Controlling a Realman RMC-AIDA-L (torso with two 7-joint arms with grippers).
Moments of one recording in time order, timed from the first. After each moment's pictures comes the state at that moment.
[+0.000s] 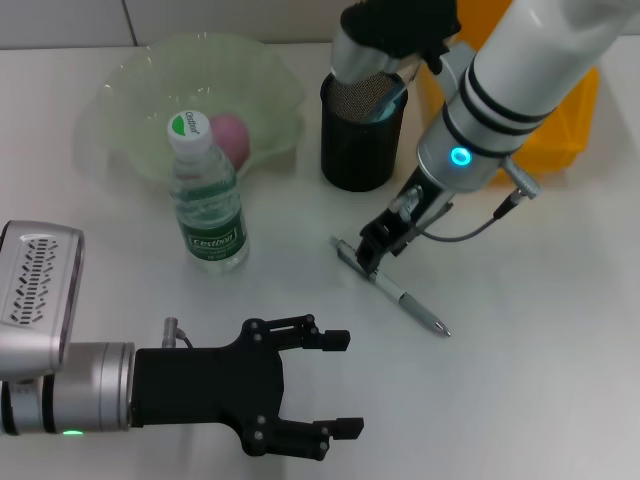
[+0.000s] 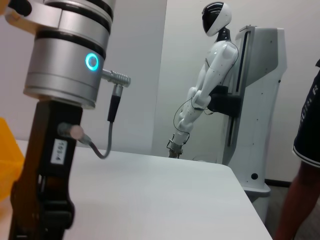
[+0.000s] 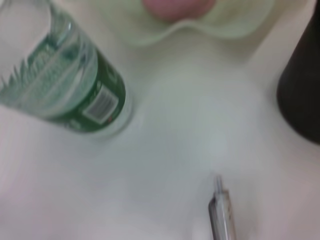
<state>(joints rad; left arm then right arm) -0.41 -2.07 1.25 0.42 1.61 1.63 -0.89 1.03 2.09 -1.61 -0.81 -2.46 -1.35 2.94</state>
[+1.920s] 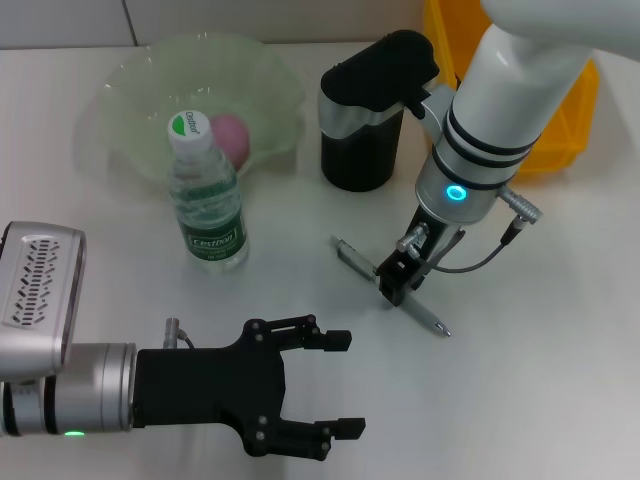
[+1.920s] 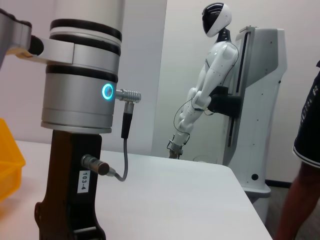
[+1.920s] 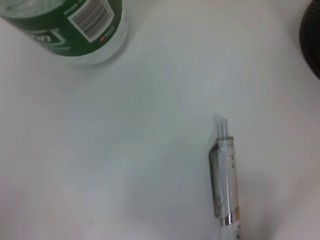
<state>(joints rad) -0.41 -2.08 1.25 0.42 1.61 1.63 -0.89 1.09 2.09 -1.76 -0.70 -2.42 -1.34 2.95</state>
